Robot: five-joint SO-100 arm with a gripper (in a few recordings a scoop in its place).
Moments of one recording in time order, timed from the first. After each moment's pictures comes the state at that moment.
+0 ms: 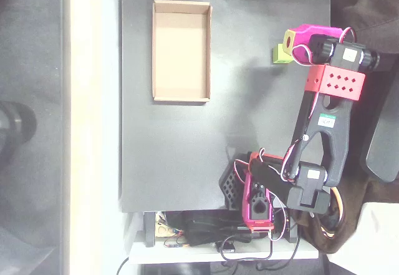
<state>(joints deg) 8.8 100.4 92.0 76.6 85.3</state>
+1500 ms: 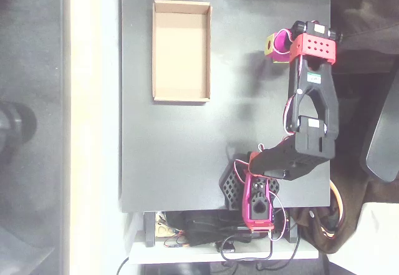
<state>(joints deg) 8.5 73.5 91.8 69.5 85.3</state>
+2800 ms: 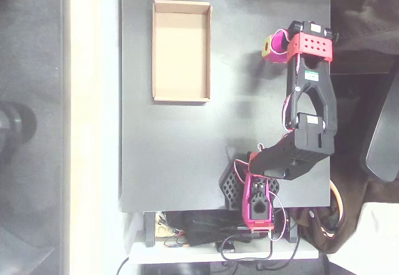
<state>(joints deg) 7.8 71.5 91.7 69.3 85.3</state>
